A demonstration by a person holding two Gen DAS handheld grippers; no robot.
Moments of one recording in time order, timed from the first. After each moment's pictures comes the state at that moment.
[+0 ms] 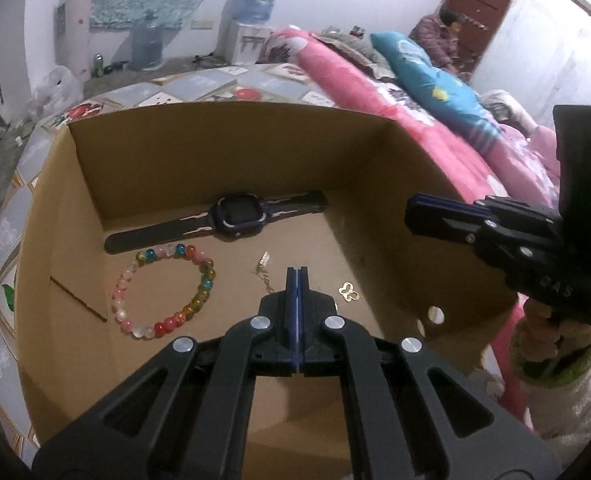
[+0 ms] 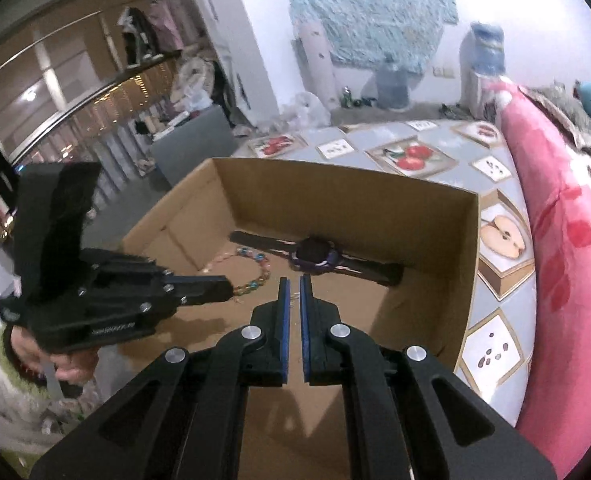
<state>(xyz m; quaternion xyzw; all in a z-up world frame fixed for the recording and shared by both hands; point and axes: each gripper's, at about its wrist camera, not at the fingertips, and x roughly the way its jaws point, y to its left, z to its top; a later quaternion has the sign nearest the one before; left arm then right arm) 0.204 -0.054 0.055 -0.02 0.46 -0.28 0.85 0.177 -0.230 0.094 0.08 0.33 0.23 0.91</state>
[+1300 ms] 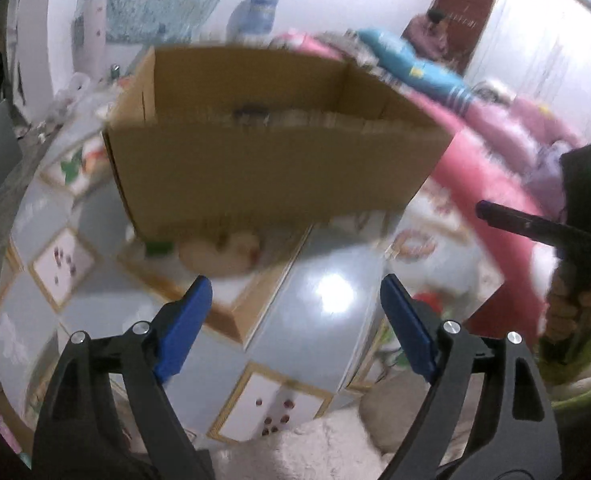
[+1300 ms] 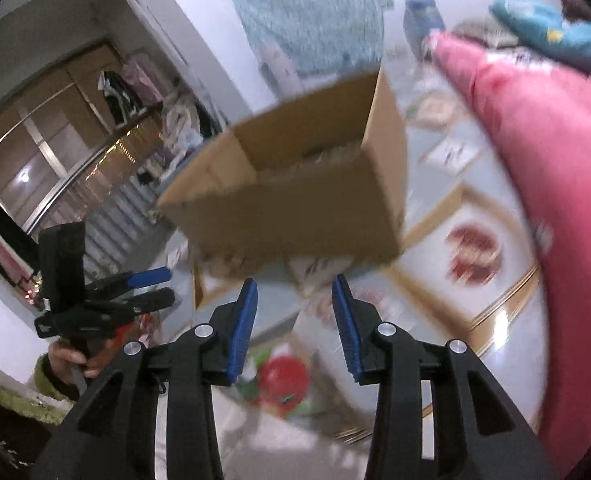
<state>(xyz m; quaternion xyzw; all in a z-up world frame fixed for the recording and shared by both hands) 0.028 0.007 0.023 0.01 0.43 -0.26 0.87 -0.012 -0.259 0.012 0.22 0.32 0.22 0.90</state>
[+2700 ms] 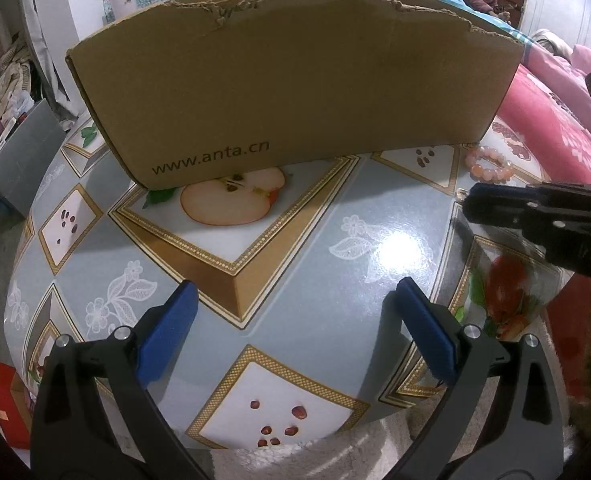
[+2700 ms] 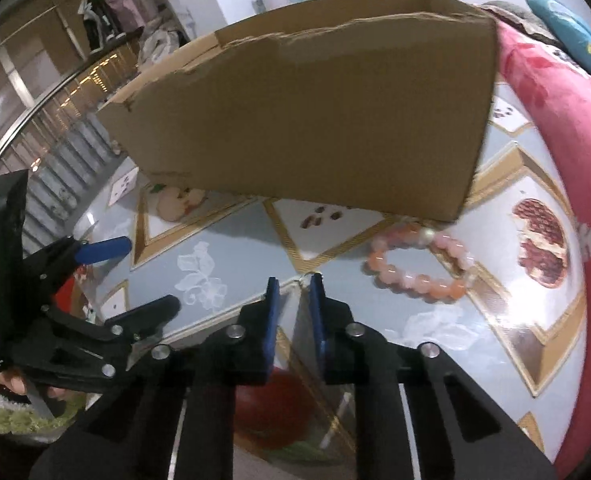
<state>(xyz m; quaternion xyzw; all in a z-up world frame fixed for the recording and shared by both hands) 0.032 -0.034 -0.024 0.09 0.47 -0.15 0.86 0.042 -0.192 -0.025 0.11 0.40 0.19 0.89</state>
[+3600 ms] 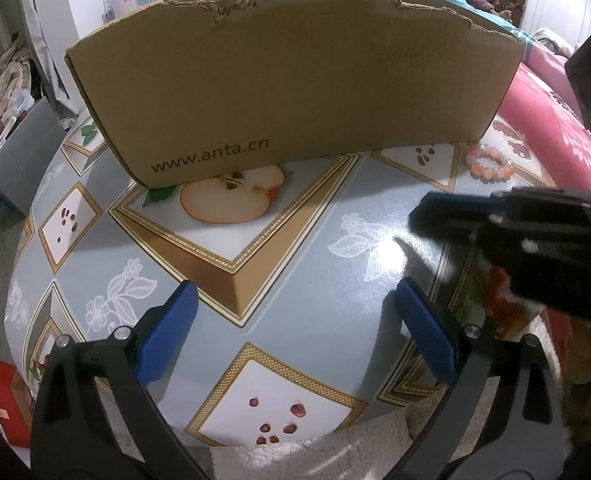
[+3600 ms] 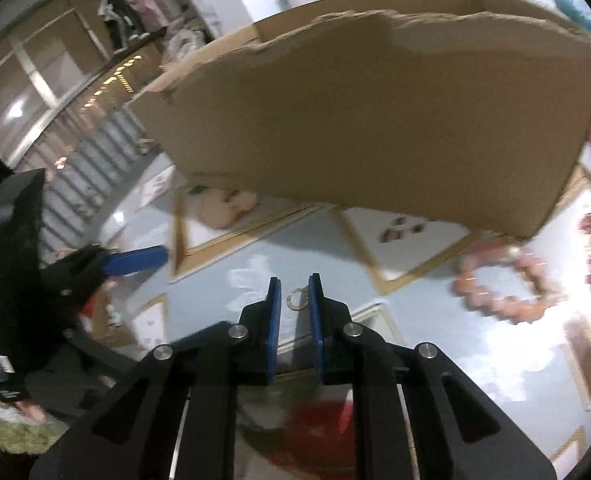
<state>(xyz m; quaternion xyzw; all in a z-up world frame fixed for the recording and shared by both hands) 0.030 -0.036 -0.023 0.09 0.47 -0.15 0.86 0.052 -0.159 -0.027 0.13 0.39 0.25 0.88</state>
